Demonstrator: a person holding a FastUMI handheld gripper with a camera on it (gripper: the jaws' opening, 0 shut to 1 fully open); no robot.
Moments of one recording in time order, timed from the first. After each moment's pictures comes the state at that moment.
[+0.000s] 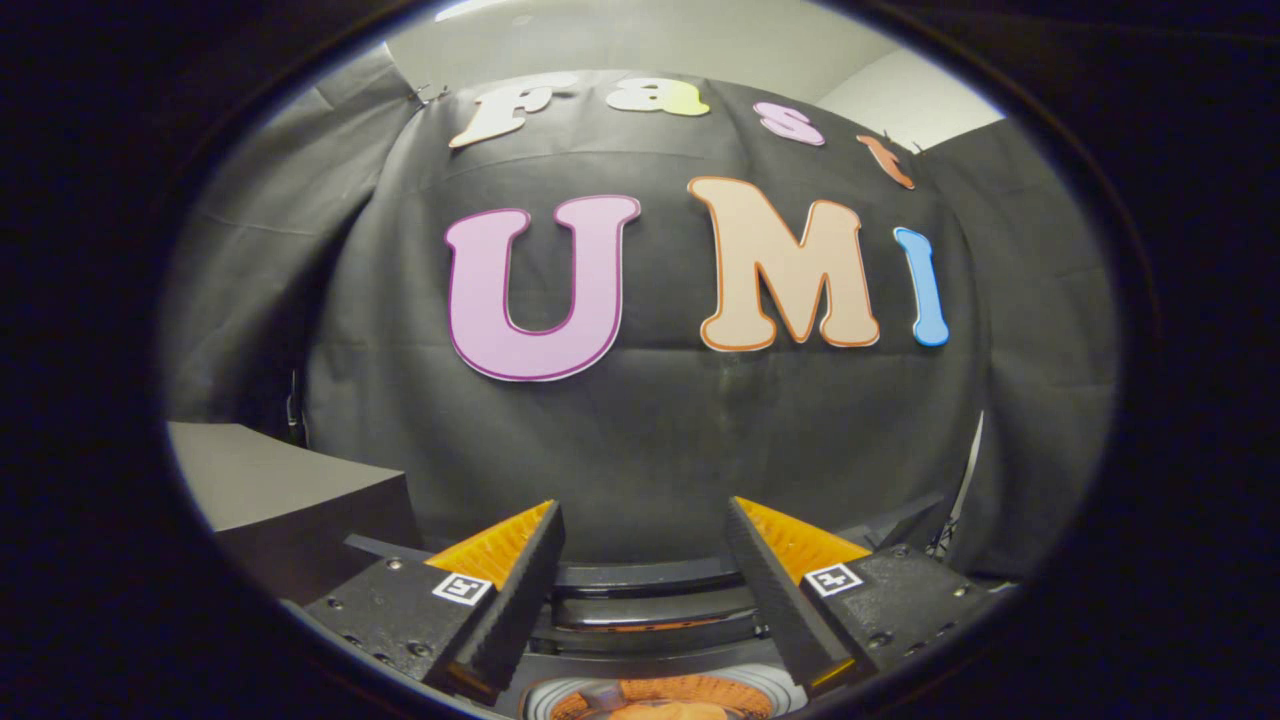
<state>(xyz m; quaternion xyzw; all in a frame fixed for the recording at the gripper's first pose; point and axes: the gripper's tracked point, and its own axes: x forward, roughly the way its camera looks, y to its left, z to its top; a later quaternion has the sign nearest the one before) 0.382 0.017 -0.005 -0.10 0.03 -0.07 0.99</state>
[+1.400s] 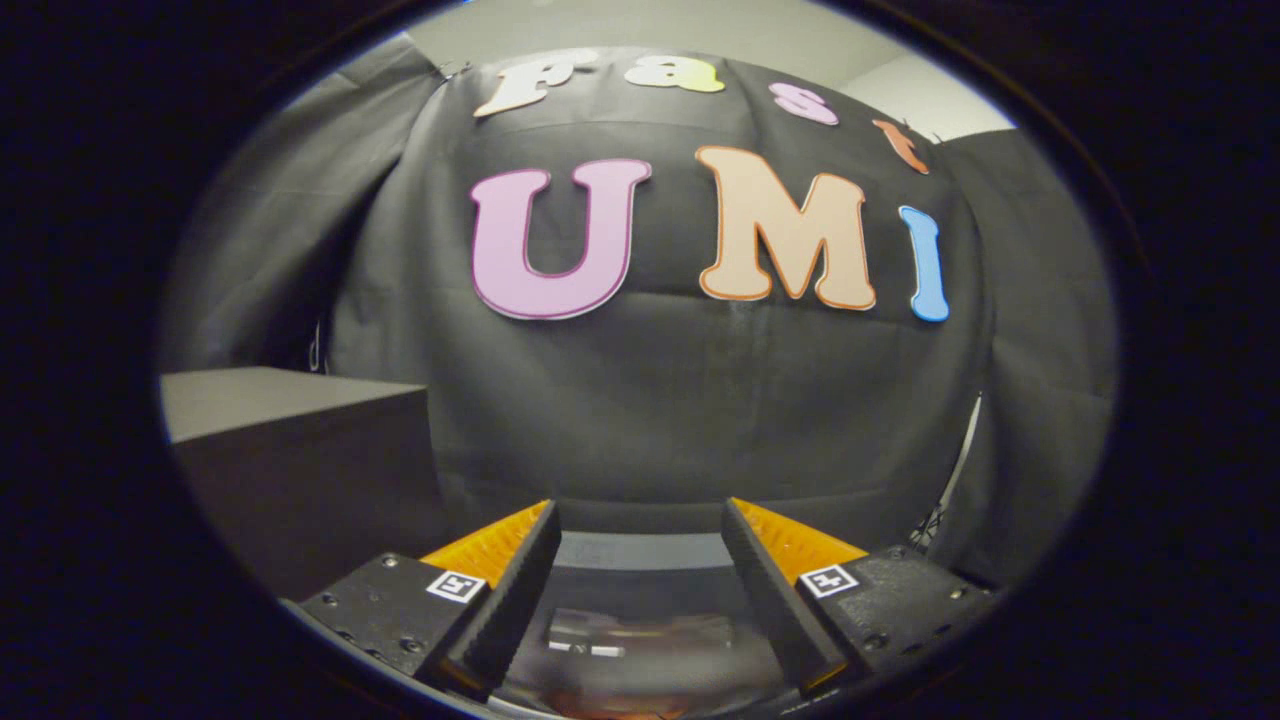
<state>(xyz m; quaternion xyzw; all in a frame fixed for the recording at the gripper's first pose) 0.313 -0.001 -0.051 -0.13 0.09 -0.05 0.99</state>
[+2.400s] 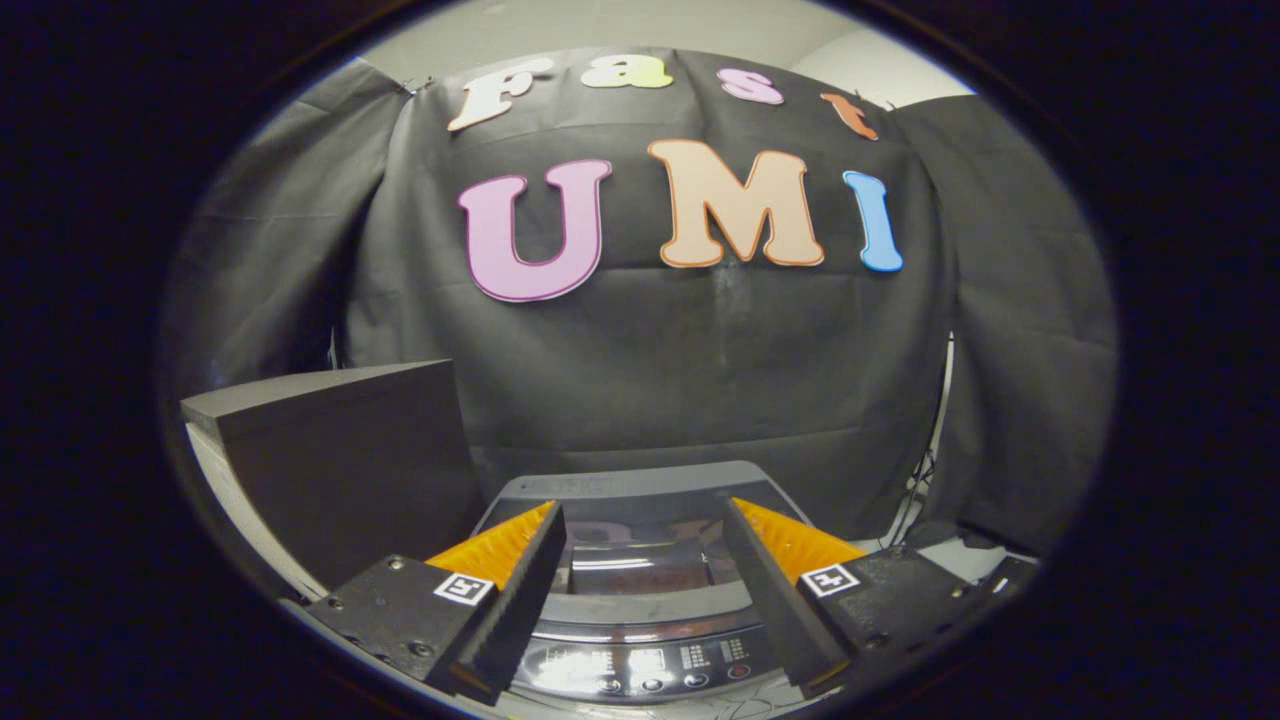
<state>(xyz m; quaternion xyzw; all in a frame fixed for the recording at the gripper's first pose) 0.207 -0.011 -0.053 -0.08 0.12 -0.07 0.99</state>
